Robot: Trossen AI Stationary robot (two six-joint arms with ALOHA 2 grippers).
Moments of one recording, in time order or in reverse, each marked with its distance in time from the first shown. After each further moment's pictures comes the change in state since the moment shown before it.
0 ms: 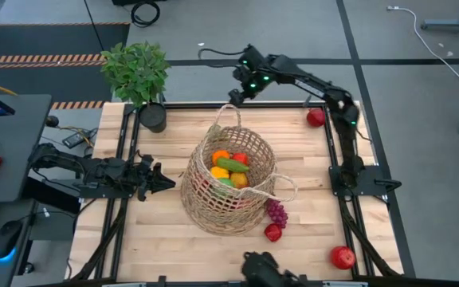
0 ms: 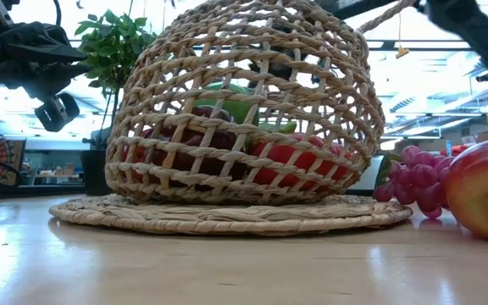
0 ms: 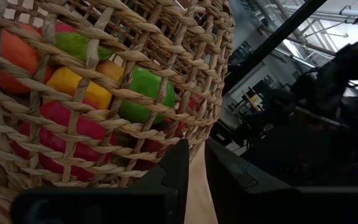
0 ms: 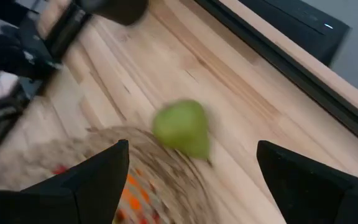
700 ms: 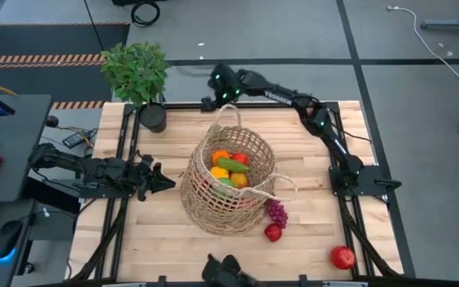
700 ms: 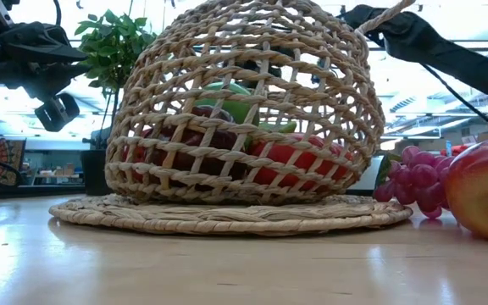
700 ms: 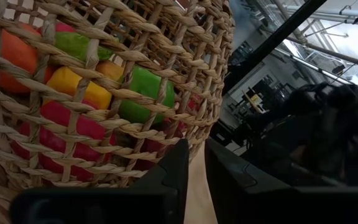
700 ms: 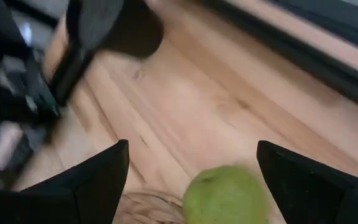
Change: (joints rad) left arm 0.000 0.000 0.000 0.000 0.000 0.001; right arm 0.104 0.343 0.261 0.201 0.013 0.230
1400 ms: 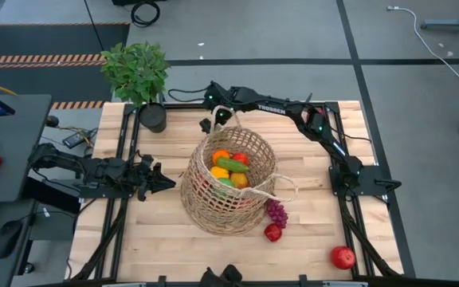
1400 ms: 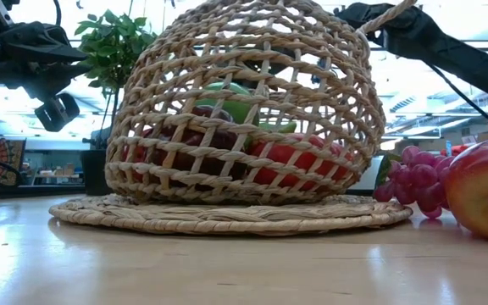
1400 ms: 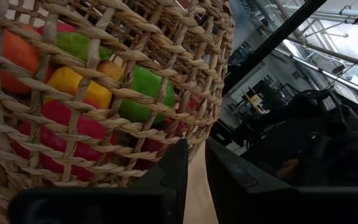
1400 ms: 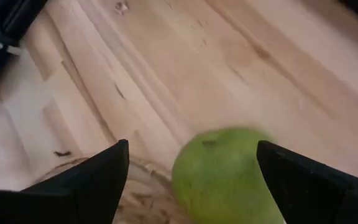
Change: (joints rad) left arm 0.000 0.000 0.000 0.000 0.000 0.000; right arm 0.086 0.003 -0.135 0.016 0.104 -0.125
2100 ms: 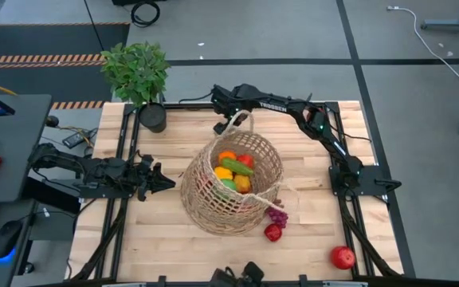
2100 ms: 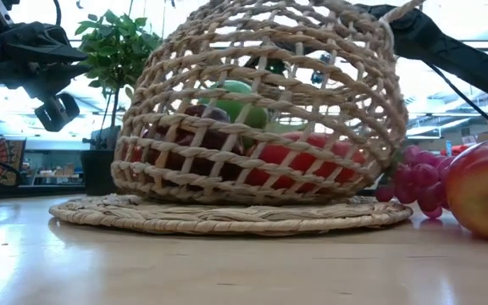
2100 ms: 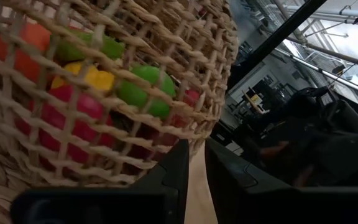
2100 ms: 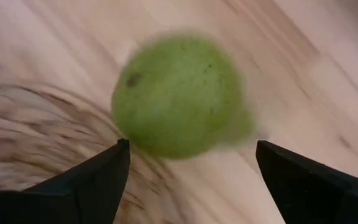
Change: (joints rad) left arm 0.000 0.000 0.000 0.000 0.000 0.000; right arm -0.024 -0.005 0.001 -0.339 0.165 -0.091
